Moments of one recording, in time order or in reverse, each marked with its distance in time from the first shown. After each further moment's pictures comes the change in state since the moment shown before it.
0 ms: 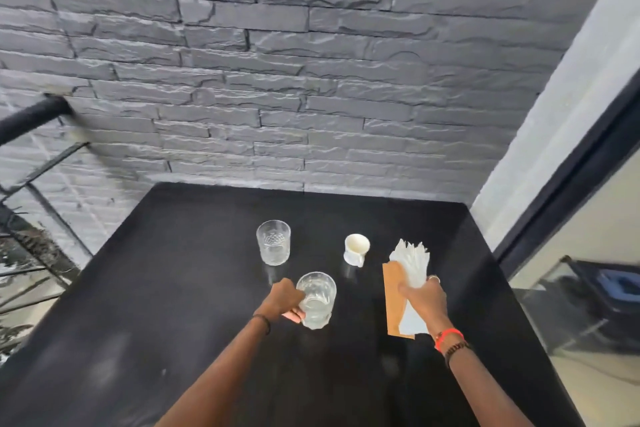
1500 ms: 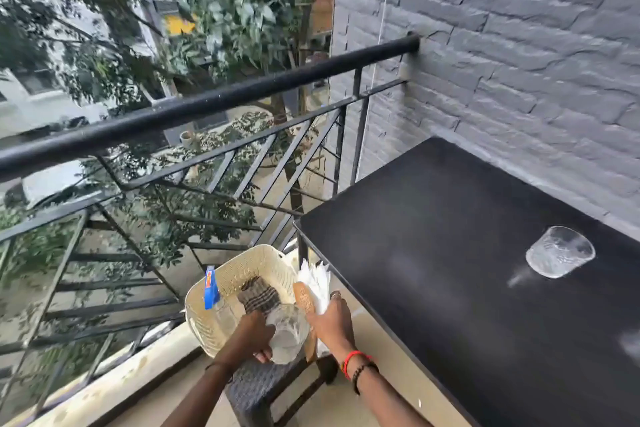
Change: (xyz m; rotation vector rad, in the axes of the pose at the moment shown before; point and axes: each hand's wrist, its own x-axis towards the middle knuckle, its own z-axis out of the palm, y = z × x) left_hand -0.267 -0.425 -0.136 -0.282 0.577 -0.577; right_hand -0.427 -0.017 0.377 -0.458 -0.879 -0.628
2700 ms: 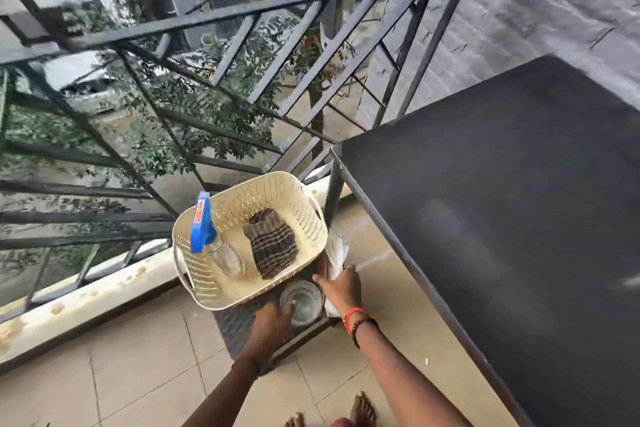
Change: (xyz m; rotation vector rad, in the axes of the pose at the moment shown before) left_hand 0.151 -0.108 0.136 -0.216 0.066 -0.077; right_hand 0.132 0.090 0.140 -0.071 -0.101 0.210
